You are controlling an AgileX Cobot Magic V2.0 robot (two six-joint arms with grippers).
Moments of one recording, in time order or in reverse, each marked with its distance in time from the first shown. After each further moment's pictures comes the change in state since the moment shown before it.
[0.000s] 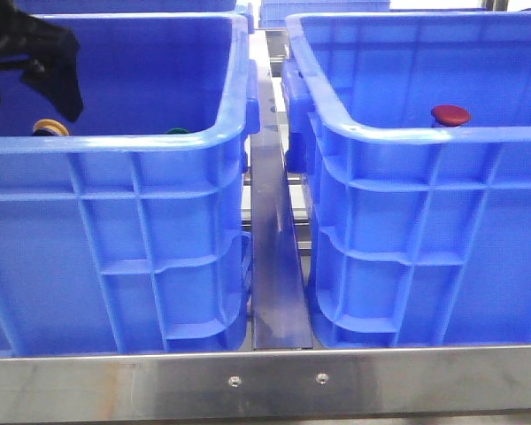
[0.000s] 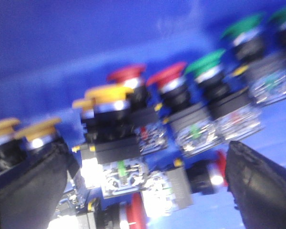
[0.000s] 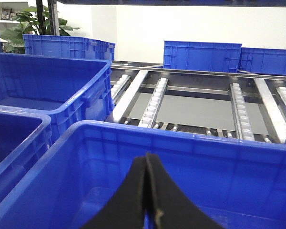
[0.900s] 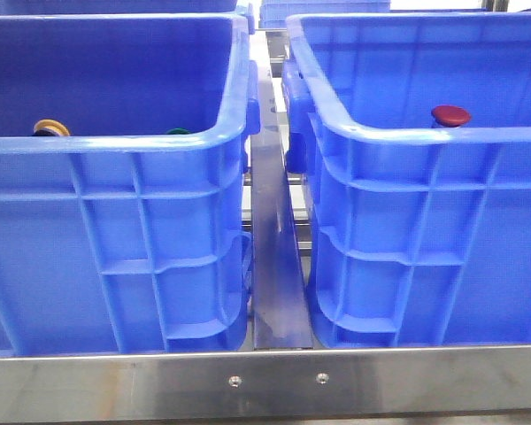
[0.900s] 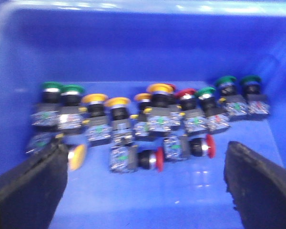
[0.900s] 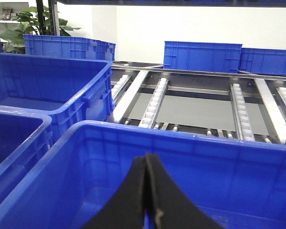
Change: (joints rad) left arm 0.117 -0.748 0.362 -0.094 0.001 -0.031; right arm 0.000 0.000 0.000 0.000 0.000 0.000
